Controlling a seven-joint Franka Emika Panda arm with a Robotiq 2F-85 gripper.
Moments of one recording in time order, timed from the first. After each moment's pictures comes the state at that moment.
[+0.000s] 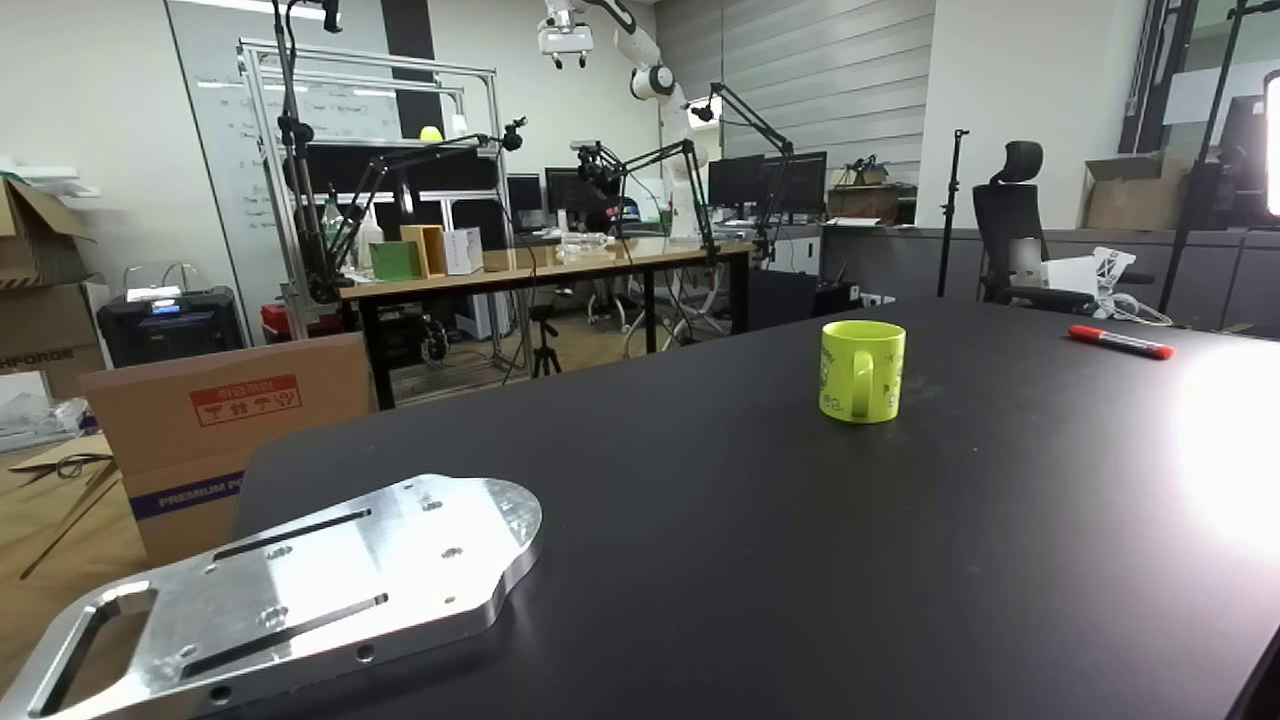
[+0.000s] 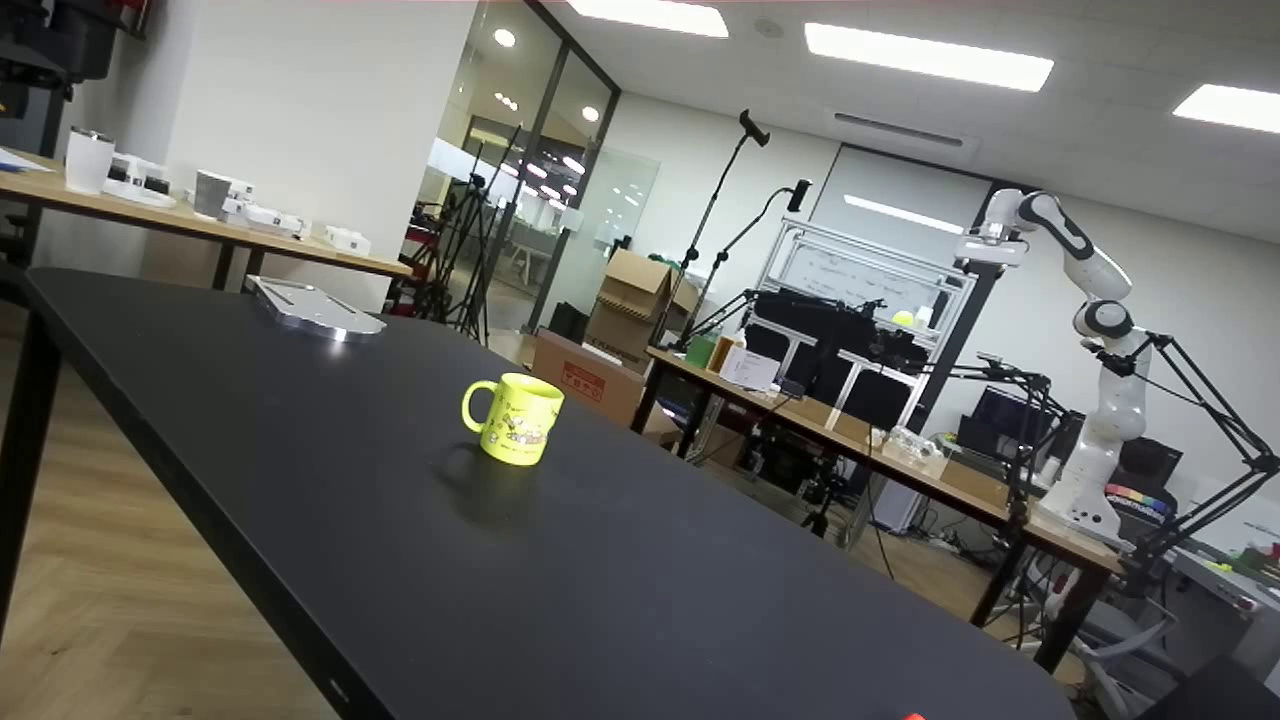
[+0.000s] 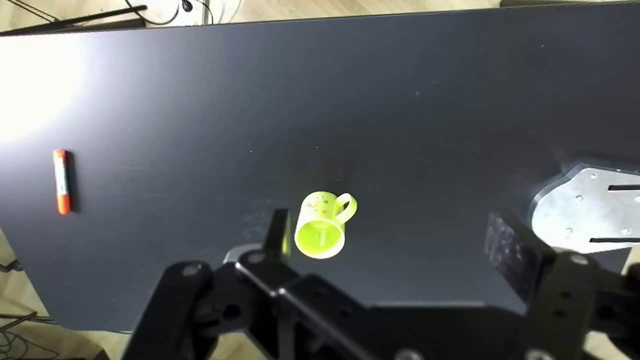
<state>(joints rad) 0.04 -0.61 0.25 -2.37 0.04 1.91 0.31</state>
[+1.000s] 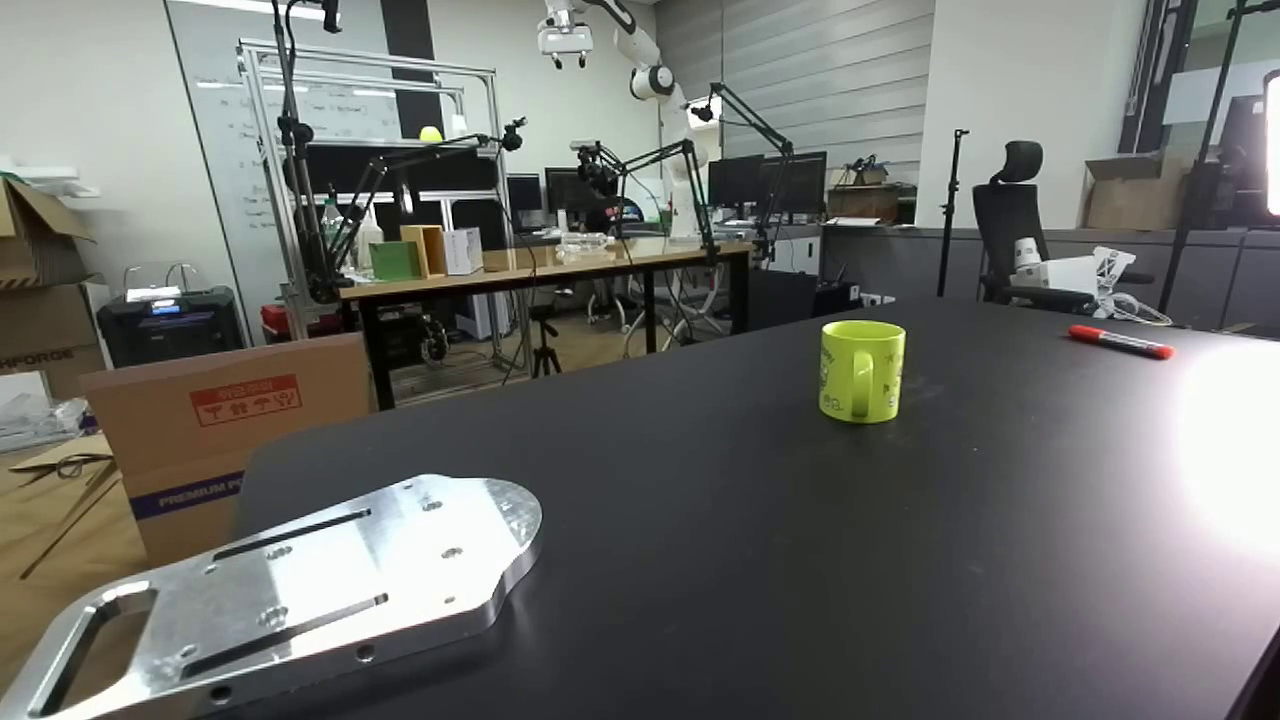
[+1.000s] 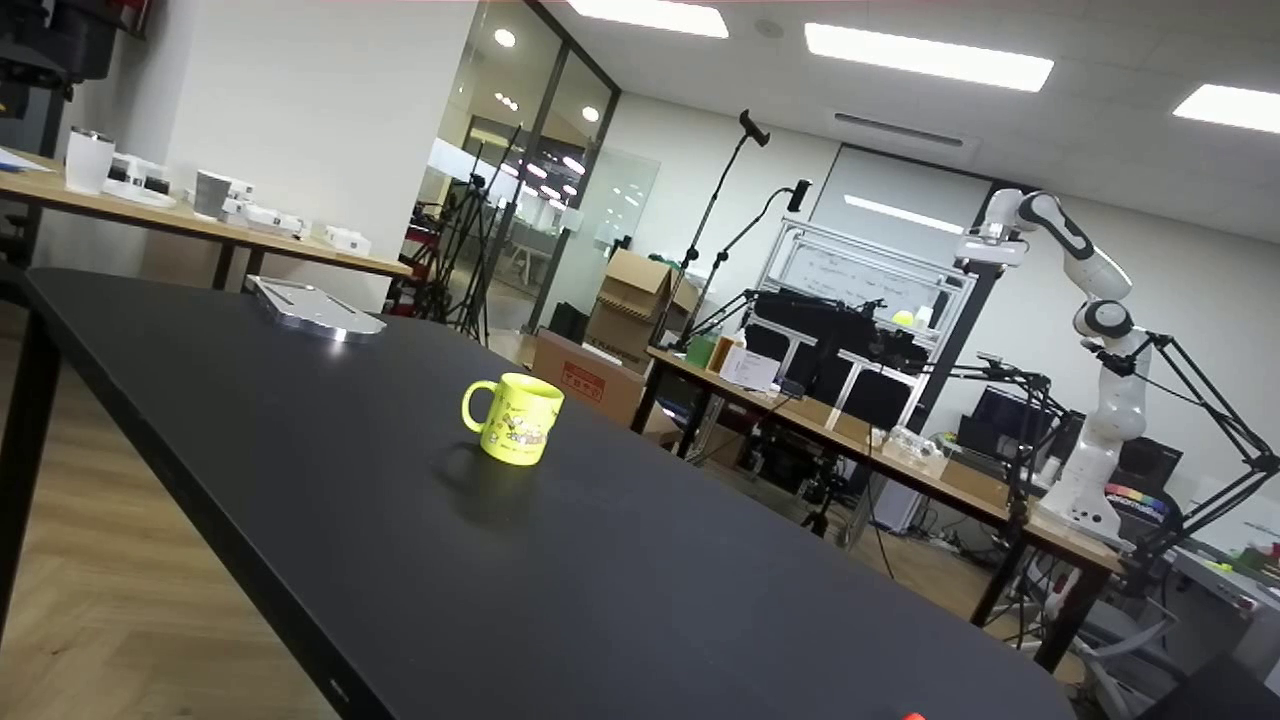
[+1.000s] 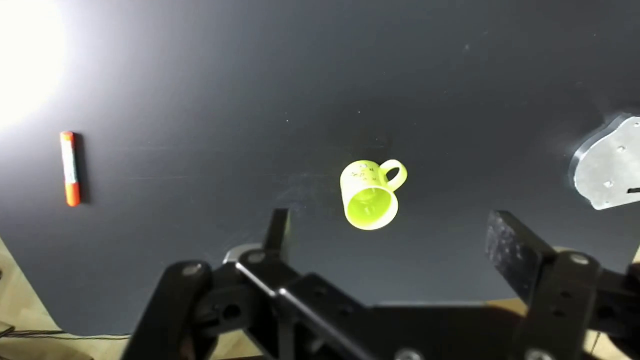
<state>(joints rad) -0.02 -0.54 -0.02 -2.38 0.03 2.04 0.04</state>
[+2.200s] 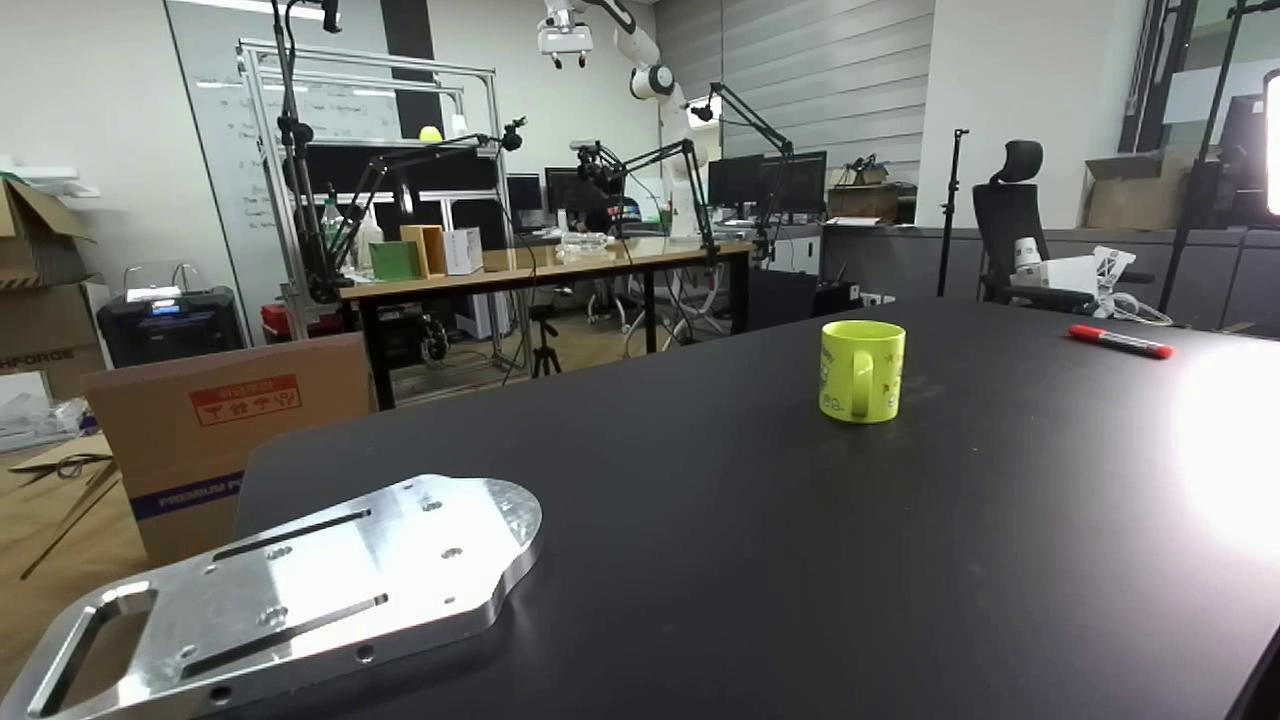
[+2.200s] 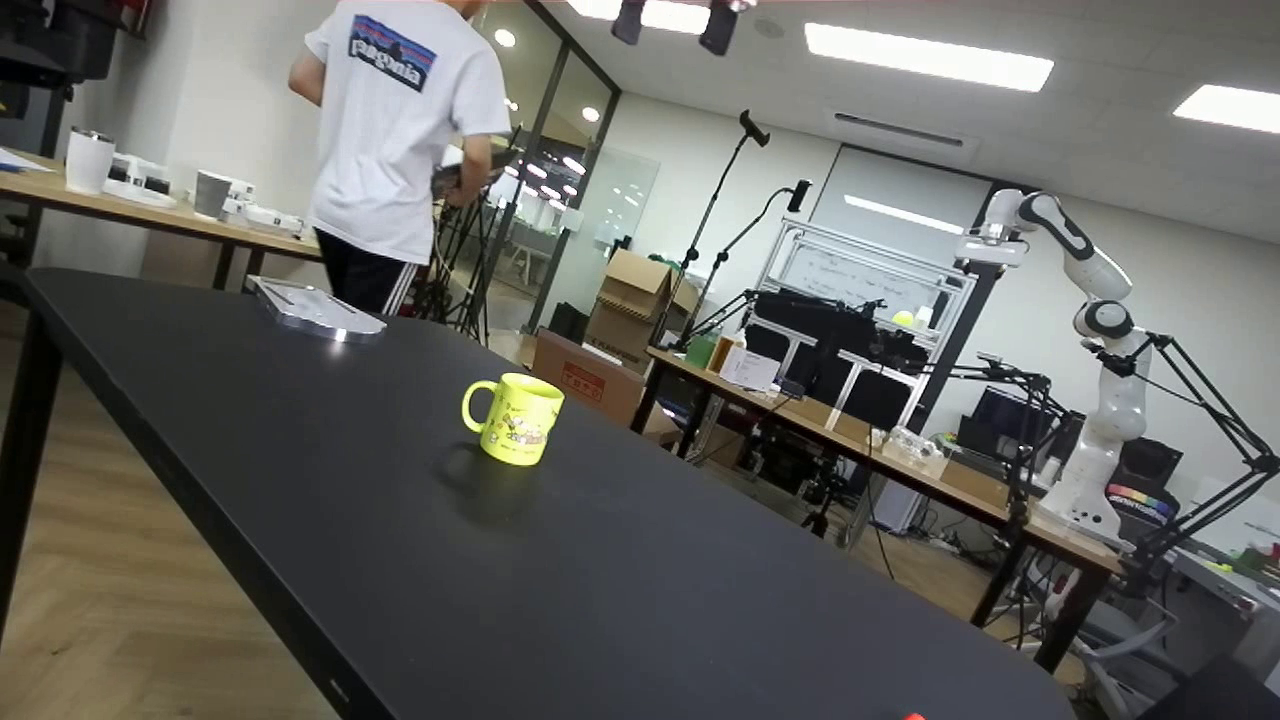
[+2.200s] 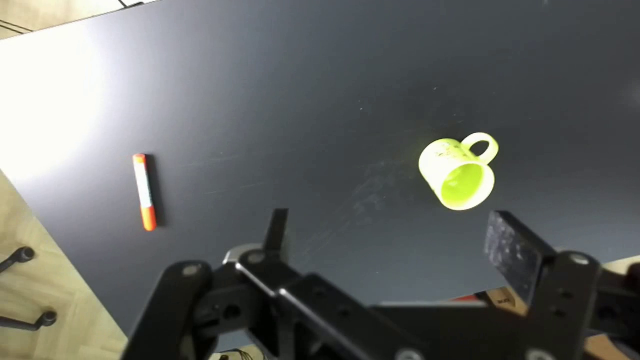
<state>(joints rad) -0.13 -0.40 -0.20 -2.33 0.03 2.10 -0.09</state>
